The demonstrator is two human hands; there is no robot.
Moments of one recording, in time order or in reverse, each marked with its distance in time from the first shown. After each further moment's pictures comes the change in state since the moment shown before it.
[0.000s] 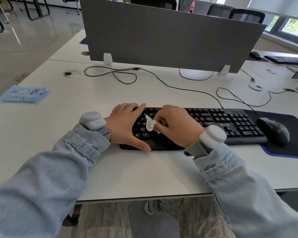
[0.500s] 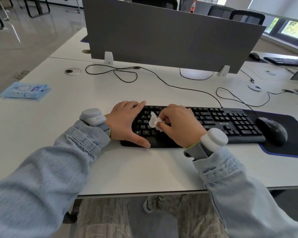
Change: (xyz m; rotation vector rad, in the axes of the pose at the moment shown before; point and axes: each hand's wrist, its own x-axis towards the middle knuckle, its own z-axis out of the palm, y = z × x) left_hand -0.004 0.002 -0.002 -0.053 0.013 -0.006; right_hand -0.010 0.000 0.005 -0.073 0.057 0.086
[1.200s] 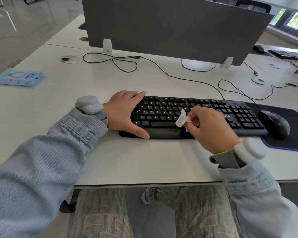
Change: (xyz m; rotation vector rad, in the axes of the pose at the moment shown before) left_hand 0.001 -0.001 0.000 0.035 -0.004 -0.001; right_hand -0.052 0.041 -0.013 -0.015 0.053 0.227
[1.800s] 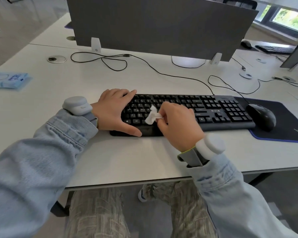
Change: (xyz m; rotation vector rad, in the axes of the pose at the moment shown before) left_hand 0.005 -0.004 0.005 0.074 0.036 0.027; right_hand 0.003 -0.048 0.020 0.011 0.026 -0.035
